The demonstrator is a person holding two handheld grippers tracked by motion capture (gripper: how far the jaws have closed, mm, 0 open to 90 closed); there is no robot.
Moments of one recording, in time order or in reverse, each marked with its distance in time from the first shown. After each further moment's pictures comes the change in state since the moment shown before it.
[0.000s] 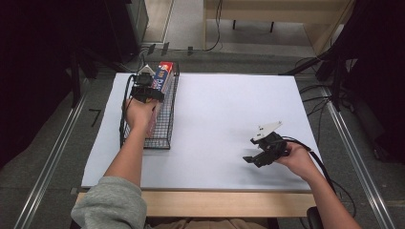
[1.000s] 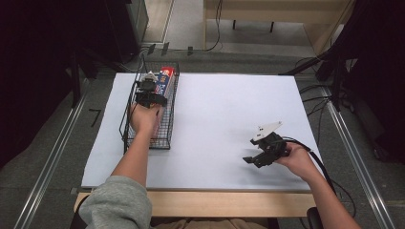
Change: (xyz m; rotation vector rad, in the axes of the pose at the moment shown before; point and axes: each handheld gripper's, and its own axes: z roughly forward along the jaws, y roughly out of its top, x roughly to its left) left arm -0.004 -0.011 0.024 0.012 0.002 -0.029; right arm 0.000 -0.001 0.001 0.002 0.010 0.005
